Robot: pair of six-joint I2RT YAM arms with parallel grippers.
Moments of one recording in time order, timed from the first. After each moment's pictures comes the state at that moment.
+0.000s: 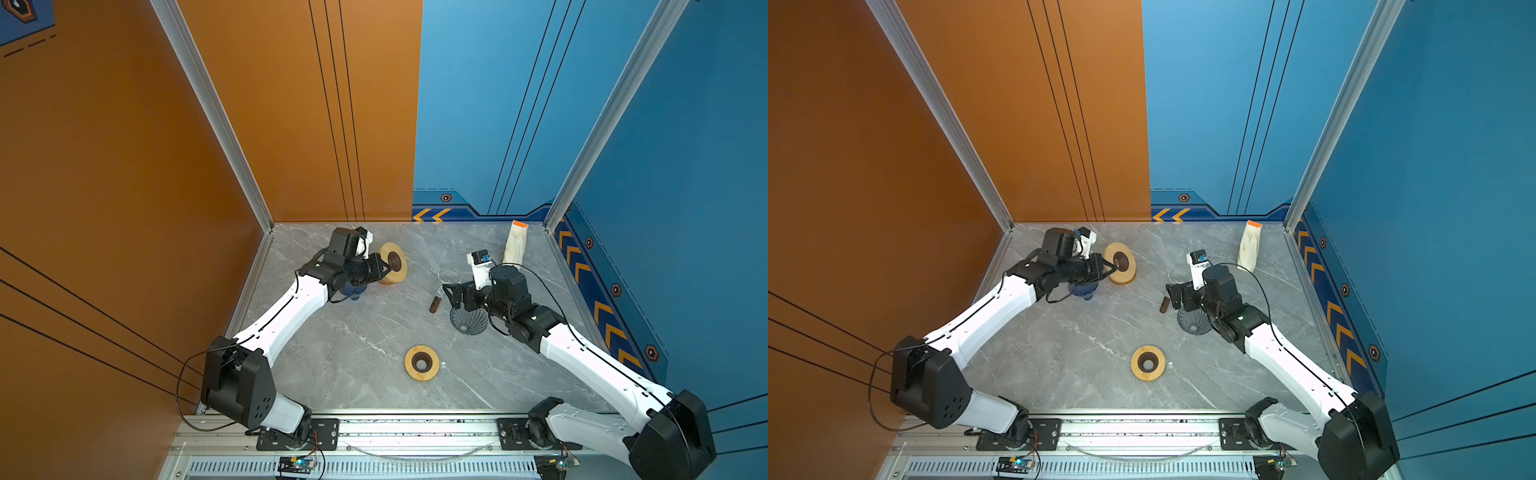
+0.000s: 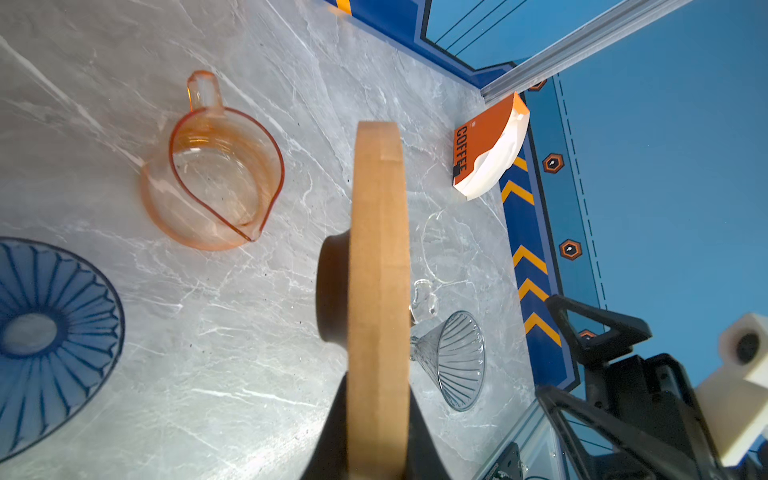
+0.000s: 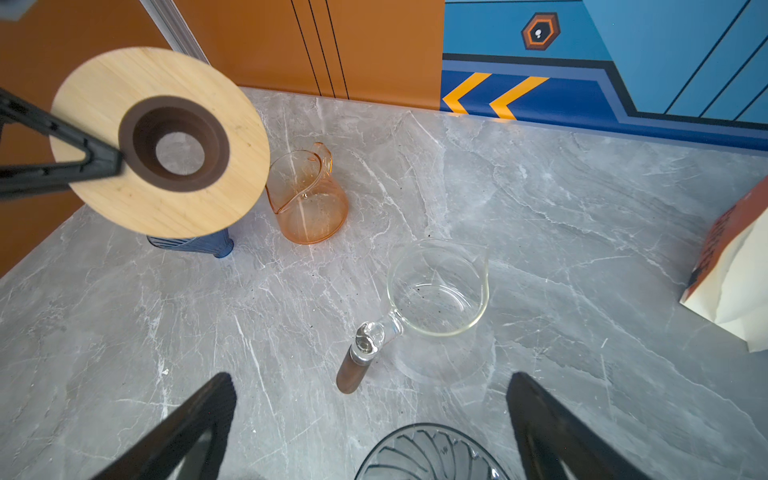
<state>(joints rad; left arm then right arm) -0.35 1.50 1.27 -0.45 0.43 -0.62 0.51 1.16 0.83 -0.18 -0.01 0.18</state>
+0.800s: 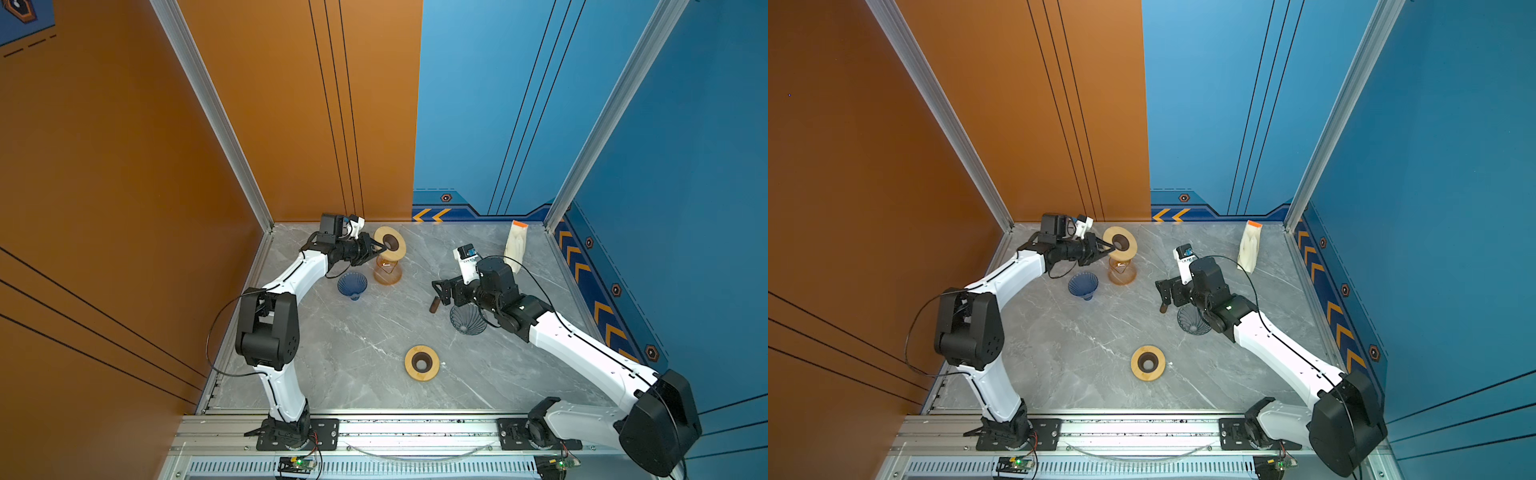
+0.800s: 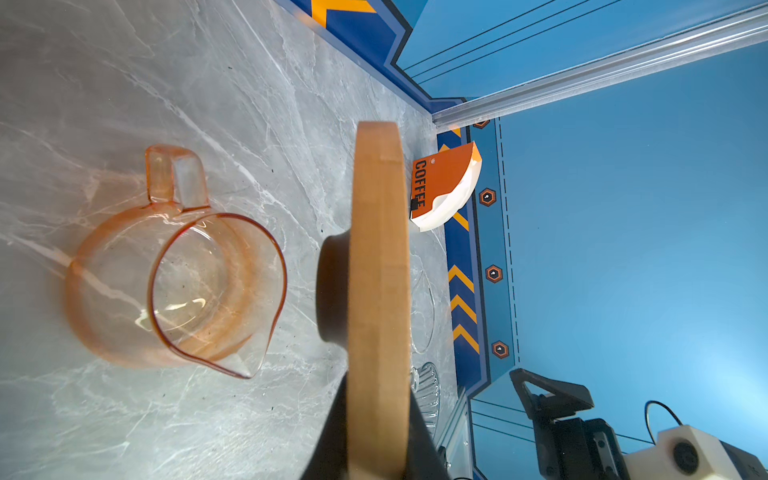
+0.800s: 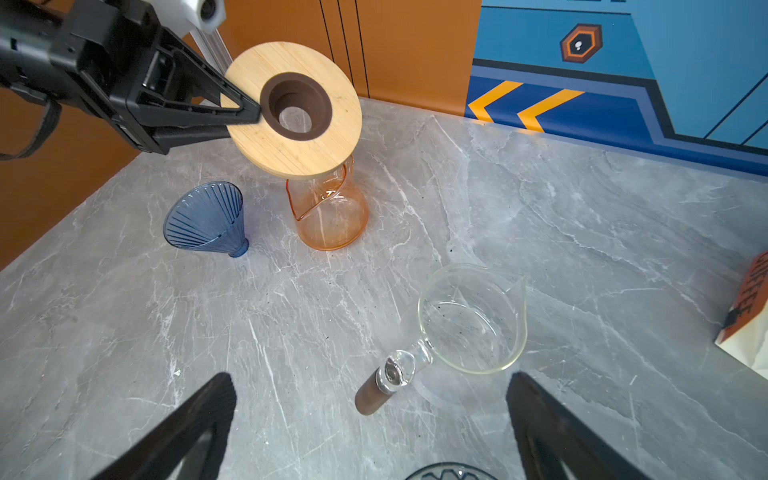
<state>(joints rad) -0.17 1.88 1.44 -0.25 0.80 -0.71 0.56 1.24 0.92 -0.20 0.01 0.15</state>
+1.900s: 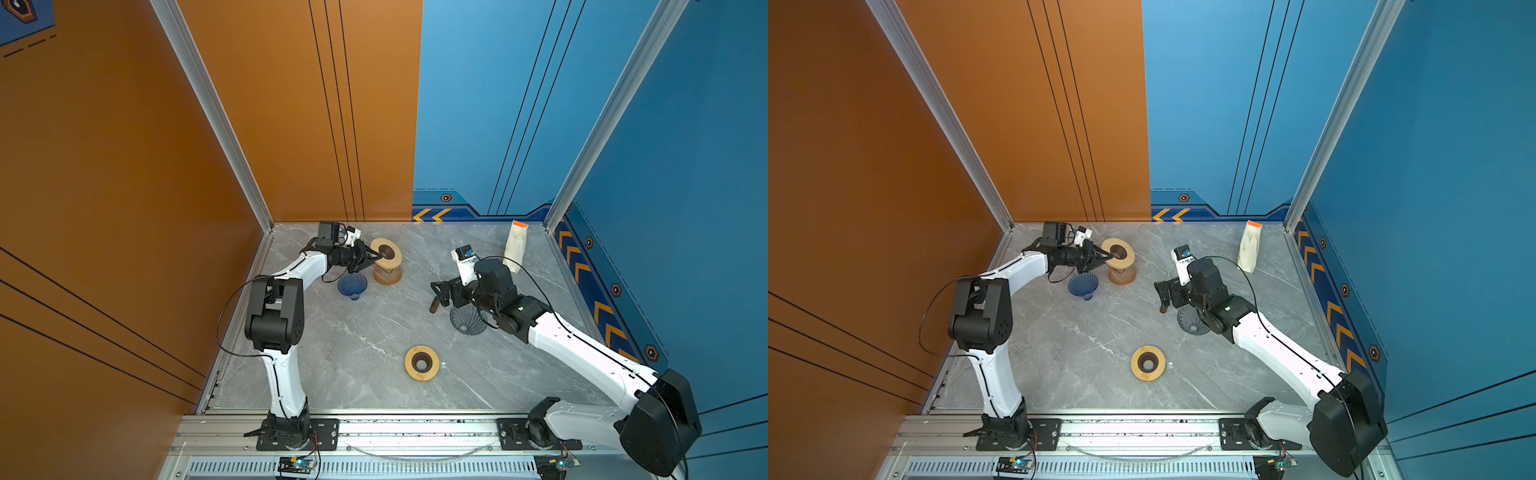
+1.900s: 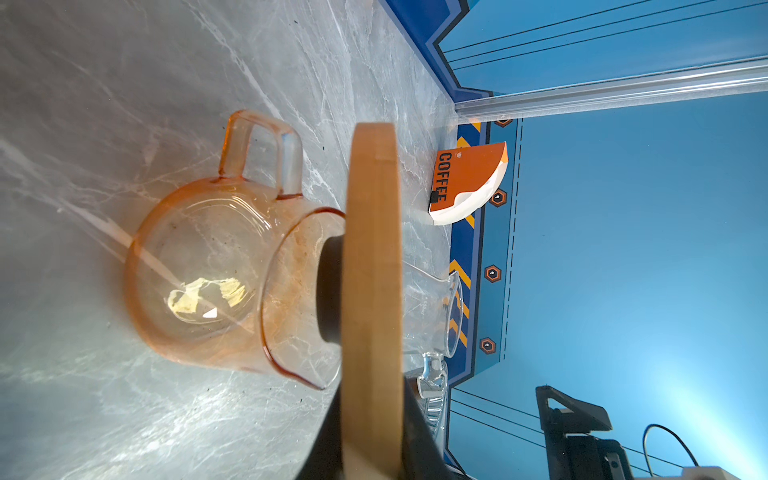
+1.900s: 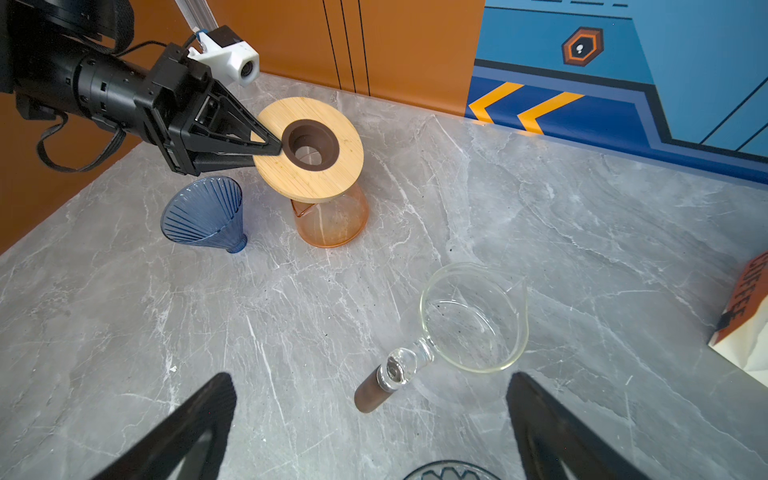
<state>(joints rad) -0.11 2.00 1.44 -0.24 0.88 -0.73 0.58 1.24 0.92 -0.20 0.03 0.13</state>
